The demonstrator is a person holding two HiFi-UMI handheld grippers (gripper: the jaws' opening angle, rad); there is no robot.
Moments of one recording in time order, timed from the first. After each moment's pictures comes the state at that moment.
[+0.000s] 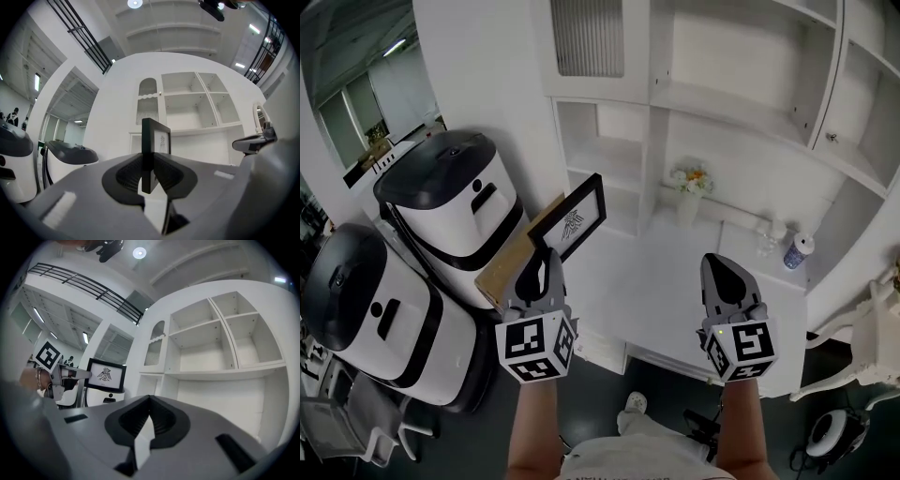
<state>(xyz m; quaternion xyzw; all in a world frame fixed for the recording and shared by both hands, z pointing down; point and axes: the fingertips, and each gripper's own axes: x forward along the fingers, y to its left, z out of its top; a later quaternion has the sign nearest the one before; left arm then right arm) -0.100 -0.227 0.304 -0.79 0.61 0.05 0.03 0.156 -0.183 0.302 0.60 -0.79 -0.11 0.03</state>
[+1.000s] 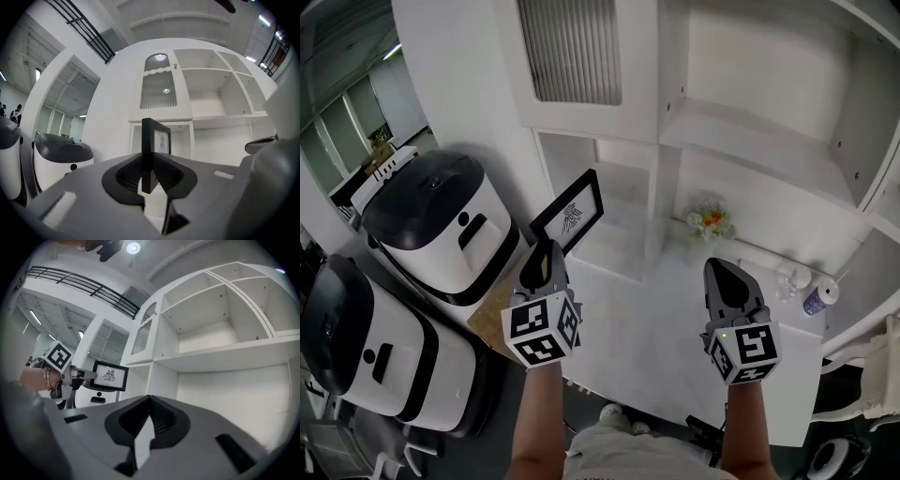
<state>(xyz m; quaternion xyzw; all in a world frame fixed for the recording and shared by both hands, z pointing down) -0.073 -0.441 0.310 -0.77 0.64 0.03 -0.01 0.191 -0.374 0.310 0.59 -0.80 -0.09 0.04</state>
